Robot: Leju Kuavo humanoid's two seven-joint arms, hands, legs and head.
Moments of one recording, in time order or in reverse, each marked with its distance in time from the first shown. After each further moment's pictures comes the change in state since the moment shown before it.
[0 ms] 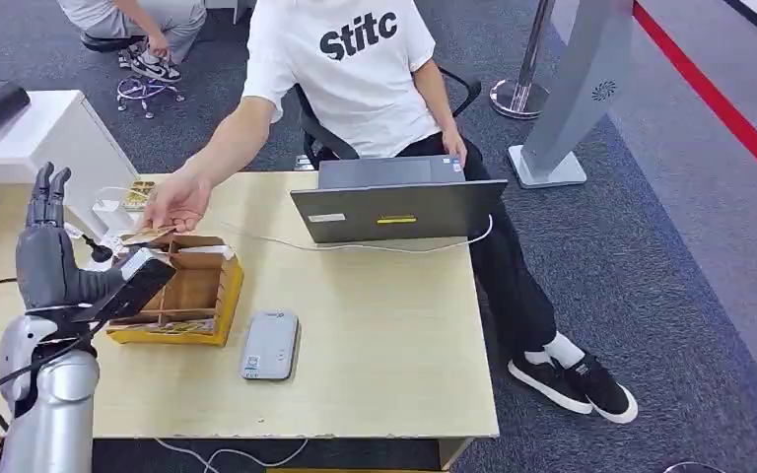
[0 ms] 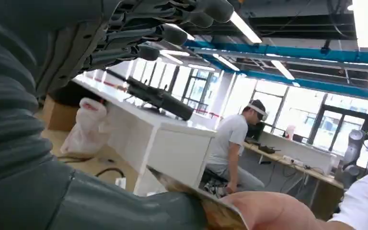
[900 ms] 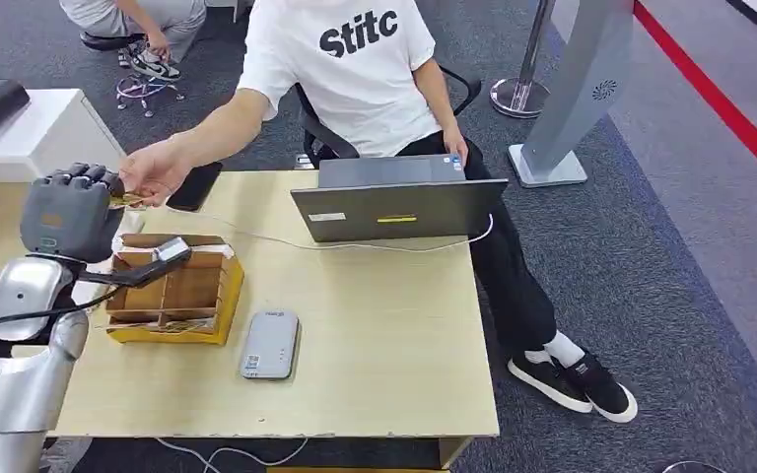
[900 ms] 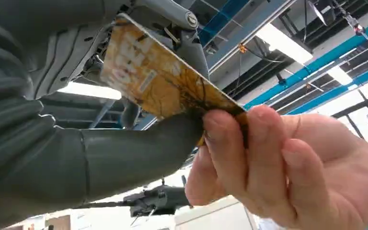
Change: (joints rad) left arm -0.146 0.247 -0.241 0.122 -0.524 0.009 0.192; right arm -0.011 0.000 0.038 0.007 0.164 -0.024 -0.035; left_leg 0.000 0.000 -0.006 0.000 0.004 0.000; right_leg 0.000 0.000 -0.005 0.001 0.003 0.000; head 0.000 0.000
